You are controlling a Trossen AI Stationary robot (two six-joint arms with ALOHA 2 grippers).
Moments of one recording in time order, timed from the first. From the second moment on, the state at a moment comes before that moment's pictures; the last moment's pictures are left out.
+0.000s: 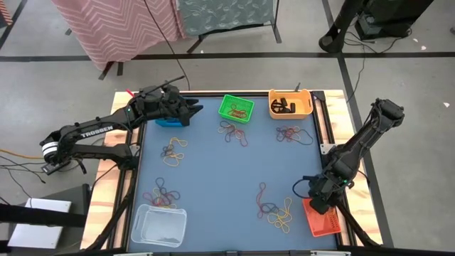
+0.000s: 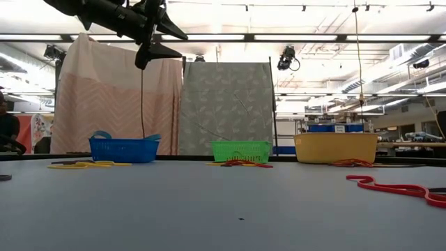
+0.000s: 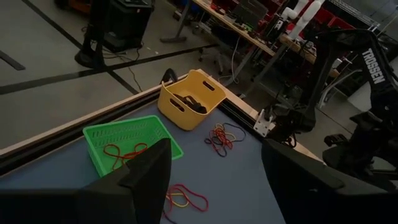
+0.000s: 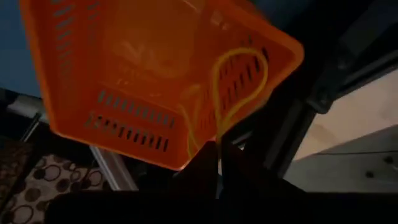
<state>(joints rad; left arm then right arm) 0.48 1.00 0.78 0.01 0.11 -0.48 0.81 1.09 0.65 -0.91 -0.60 1.83</state>
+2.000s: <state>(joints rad) 0.48 1.00 0.78 0.01 0.11 -0.51 0.45 1.81 1.08 -1.02 -0.20 0.86</state>
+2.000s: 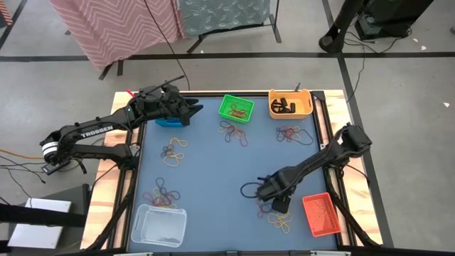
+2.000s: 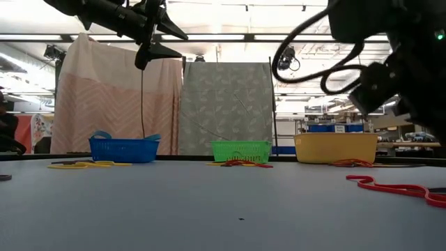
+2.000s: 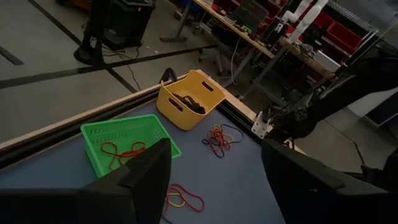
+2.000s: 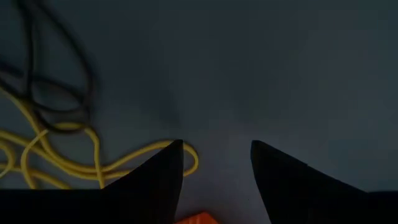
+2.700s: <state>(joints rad) 0.48 1.00 0.78 0.01 0.11 -0.51 0.46 1.84 1.01 -0.97 -0.29 0.90</state>
